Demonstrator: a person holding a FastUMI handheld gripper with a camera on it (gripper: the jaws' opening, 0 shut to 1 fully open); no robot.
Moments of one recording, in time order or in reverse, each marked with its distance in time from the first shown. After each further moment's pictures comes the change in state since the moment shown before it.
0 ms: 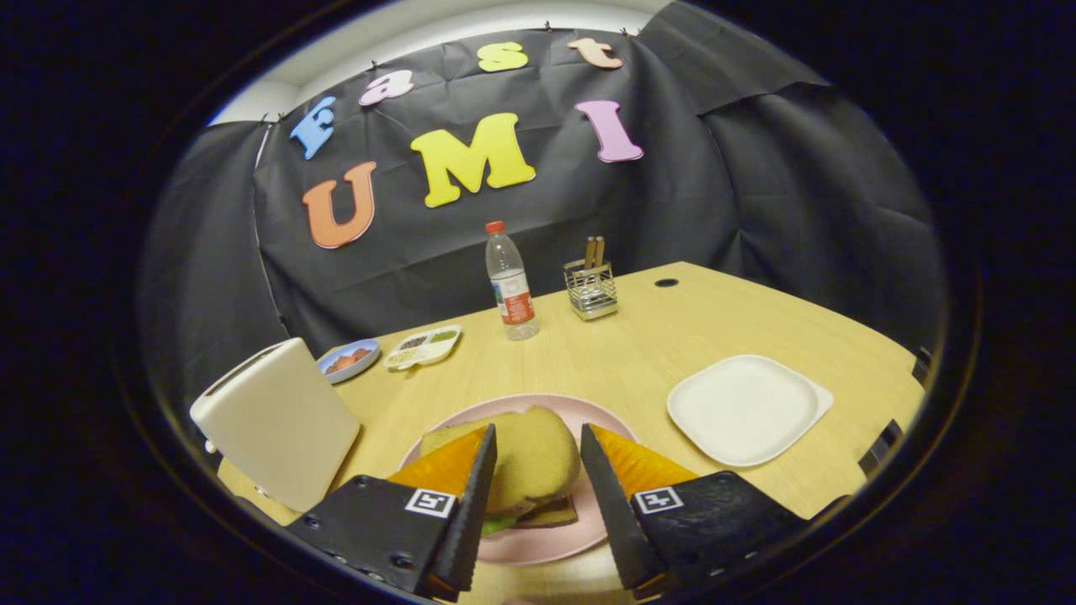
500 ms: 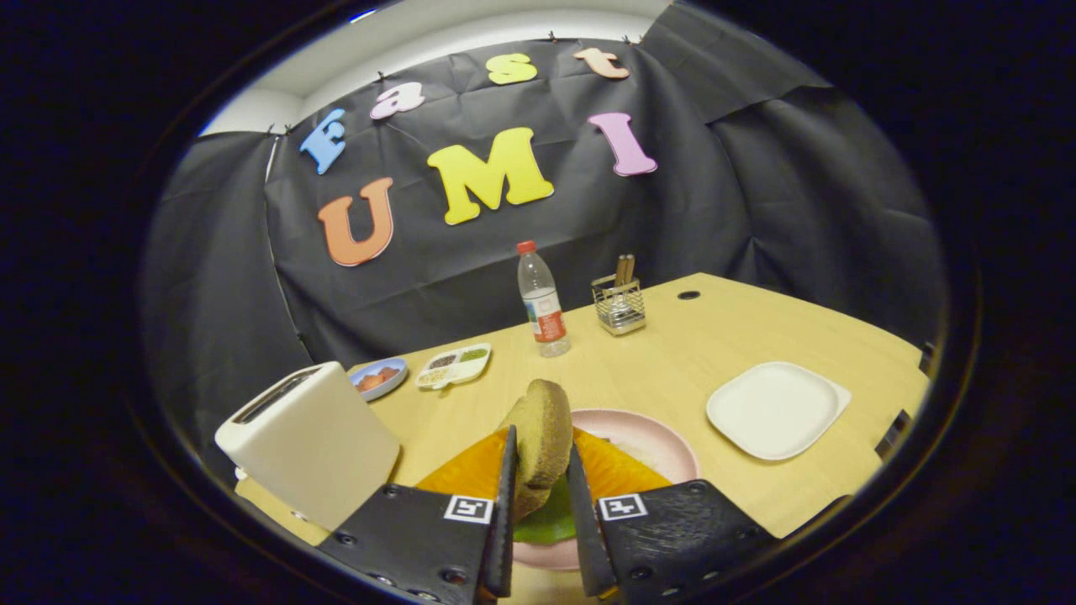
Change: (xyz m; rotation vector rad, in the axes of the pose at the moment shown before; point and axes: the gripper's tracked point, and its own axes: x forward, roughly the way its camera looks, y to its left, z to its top) arm -0.007 0.043 0.011 0.015 -0.040 0.042
